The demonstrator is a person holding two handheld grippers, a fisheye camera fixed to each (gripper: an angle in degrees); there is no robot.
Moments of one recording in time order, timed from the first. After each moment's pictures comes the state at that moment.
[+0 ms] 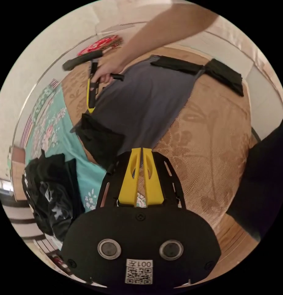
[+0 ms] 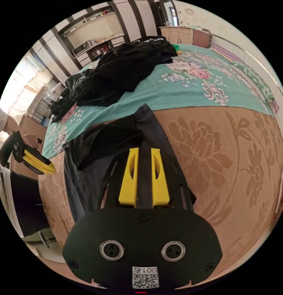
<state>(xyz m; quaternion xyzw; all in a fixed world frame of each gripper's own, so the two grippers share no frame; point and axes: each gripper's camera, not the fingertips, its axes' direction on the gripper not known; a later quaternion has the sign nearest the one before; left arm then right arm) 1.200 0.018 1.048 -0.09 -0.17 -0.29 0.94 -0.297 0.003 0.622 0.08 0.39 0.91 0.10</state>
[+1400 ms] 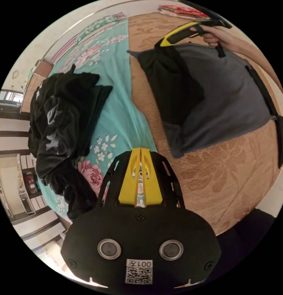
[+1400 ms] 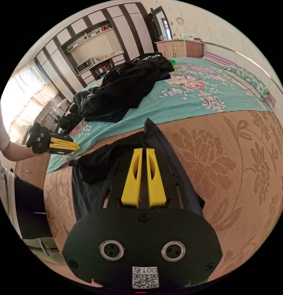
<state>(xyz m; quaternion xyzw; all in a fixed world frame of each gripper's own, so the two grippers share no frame) 1.076 0.183 1.043 -0.21 -0.18 -0.57 0.77 -0.329 -0.030 0.648 0.13 0.45 0.88 0.09</state>
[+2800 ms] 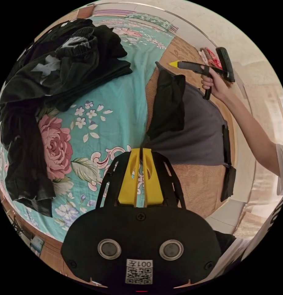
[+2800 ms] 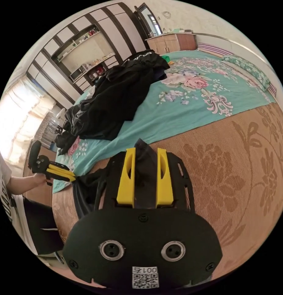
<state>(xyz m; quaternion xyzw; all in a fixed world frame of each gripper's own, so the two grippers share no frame) 1.115 0.359 0.994 0.01 -0.04 -0.74 0.67 -0.306 0.057 0.609 0.16 0.42 0.89 0.06</state>
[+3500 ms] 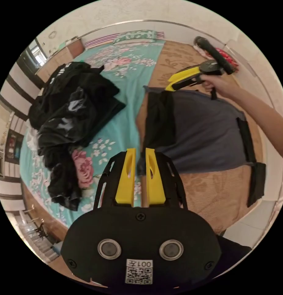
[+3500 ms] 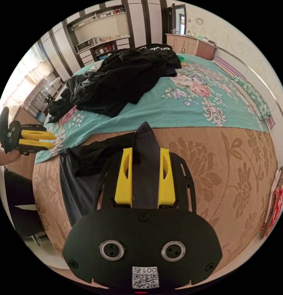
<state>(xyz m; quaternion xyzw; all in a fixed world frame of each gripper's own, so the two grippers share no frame) 1.126 0.234 0.971 -0.06 -0.19 -0.68 0.71 -0.259 0.035 0.619 0.04 0.39 0.91 0.14</state>
